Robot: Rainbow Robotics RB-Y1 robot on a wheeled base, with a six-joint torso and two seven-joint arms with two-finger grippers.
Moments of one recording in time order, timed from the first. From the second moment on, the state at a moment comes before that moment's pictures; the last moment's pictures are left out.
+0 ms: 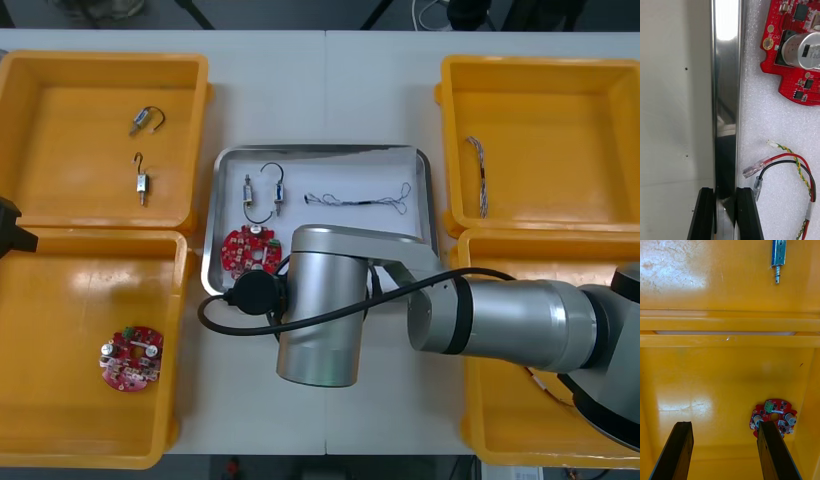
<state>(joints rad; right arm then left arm) -0.92 -0.36 1.16 -1.81 -0.38 1.62 1.68 -0.24 0.80 0.36 -2.07 0.91 1.91 -1.31</state>
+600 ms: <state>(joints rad) -1.04 -0.36 1.16 -1.73 -0.36 1.60 1.68 -0.24 0.80 0.36 -2.07 0.91 1.91 -1.31</state>
